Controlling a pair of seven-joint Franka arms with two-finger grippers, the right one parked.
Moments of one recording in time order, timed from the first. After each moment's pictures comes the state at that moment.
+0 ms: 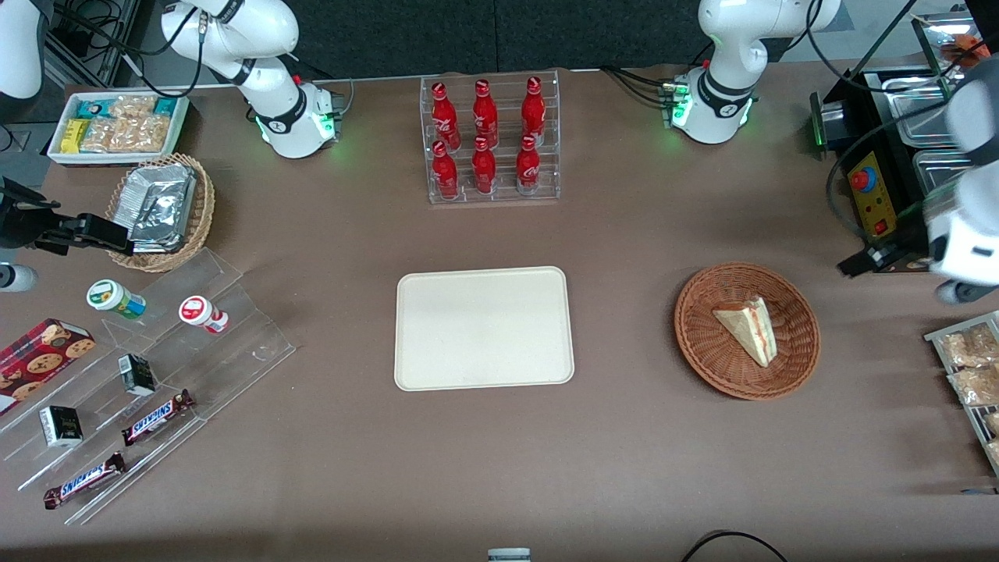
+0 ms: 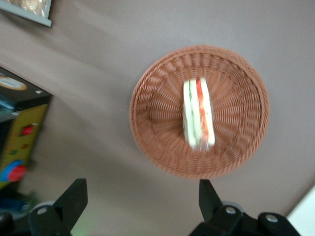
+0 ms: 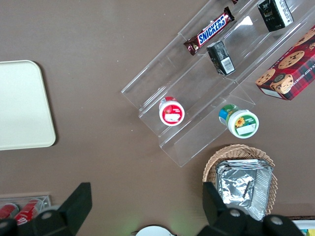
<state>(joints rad) 0.01 0.04 0.05 -1.91 0.03 1.84 -0.52</state>
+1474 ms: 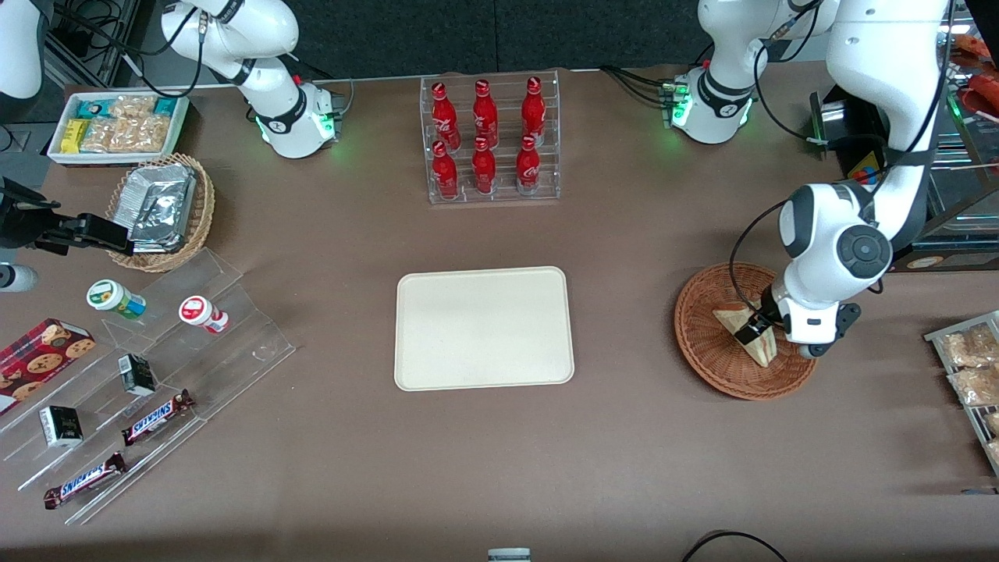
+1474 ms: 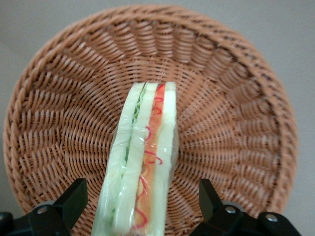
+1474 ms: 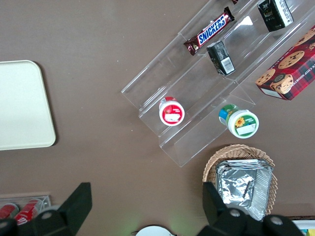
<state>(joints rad) -0.10 0.31 0.04 -2.15 0.01 2.42 -0.79</state>
